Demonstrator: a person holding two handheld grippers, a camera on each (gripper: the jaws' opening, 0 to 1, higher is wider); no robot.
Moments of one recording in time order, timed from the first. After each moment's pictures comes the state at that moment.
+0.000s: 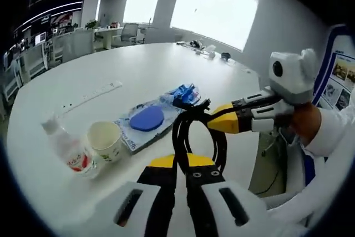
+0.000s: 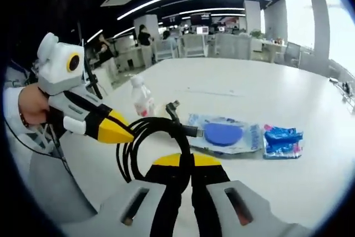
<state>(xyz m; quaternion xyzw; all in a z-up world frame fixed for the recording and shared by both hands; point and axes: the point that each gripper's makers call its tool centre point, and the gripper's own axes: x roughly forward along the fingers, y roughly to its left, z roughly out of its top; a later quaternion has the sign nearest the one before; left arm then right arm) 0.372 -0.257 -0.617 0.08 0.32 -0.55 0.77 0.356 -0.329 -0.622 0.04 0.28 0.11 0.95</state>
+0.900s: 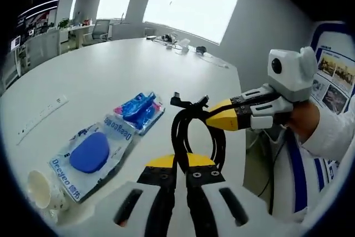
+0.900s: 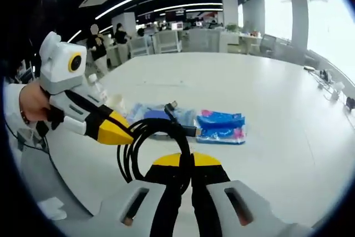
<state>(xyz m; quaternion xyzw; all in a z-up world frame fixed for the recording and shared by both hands) 0.344 -0.408 -0.644 0.07 0.34 -0.62 0.70 0.318 -0.472 -0.639 0.04 0.31 0.02 0.95</state>
